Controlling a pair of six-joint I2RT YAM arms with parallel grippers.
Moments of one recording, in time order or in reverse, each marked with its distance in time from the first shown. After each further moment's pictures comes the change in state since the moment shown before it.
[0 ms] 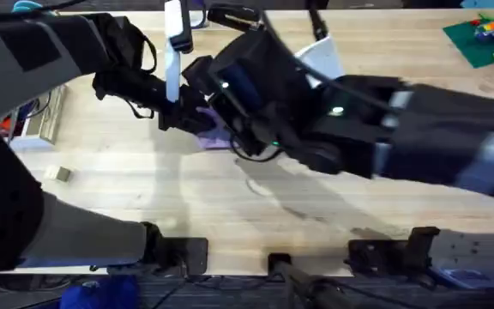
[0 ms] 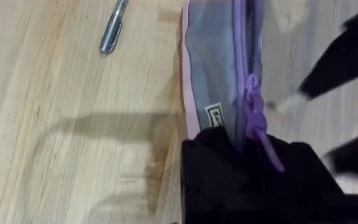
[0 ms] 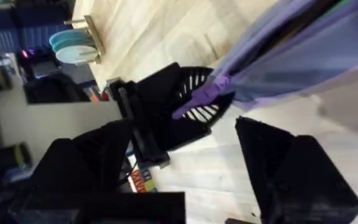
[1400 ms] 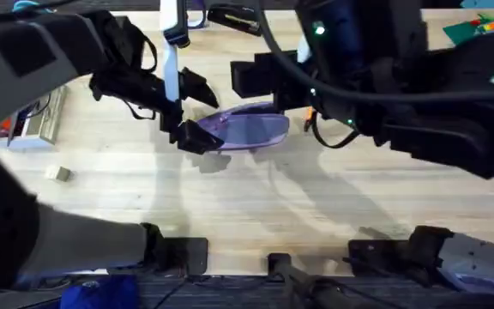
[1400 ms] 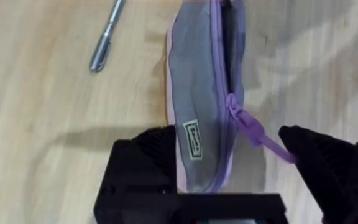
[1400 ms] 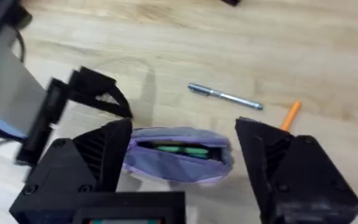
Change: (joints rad) left arm -0.010 -0.038 0.000 -0.057 0.062 -0.008; right arm -0.119 -0.254 0.001 -0.223 0.208 -1.115
